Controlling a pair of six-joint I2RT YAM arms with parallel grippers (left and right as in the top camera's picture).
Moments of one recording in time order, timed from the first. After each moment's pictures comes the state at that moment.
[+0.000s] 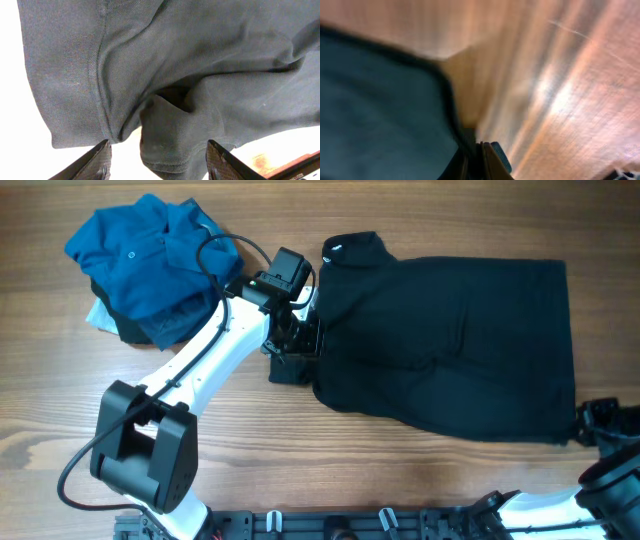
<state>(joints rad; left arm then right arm) -0.46 1.81 1.37 -0.94 0.28 -0.34 -0.98 1.72 1.05 -1.03 -0.18 0.39</state>
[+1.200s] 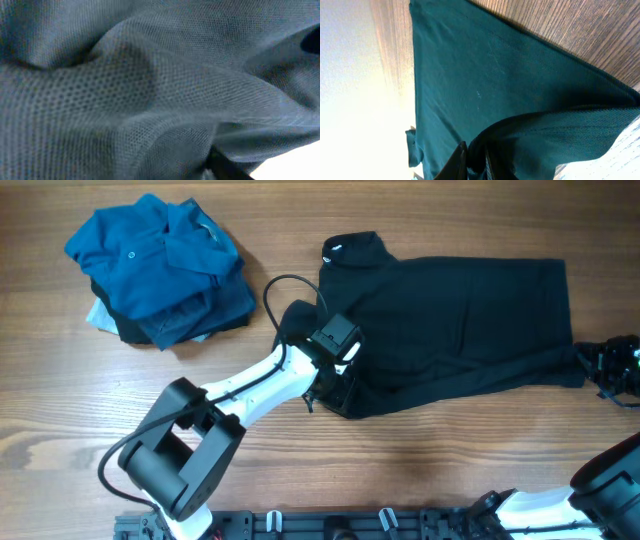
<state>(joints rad) -0.72 1.85 1.12 -0.68 0.15 -0.27 -0.88 1.69 1.08 -0.62 -0.68 0.52</state>
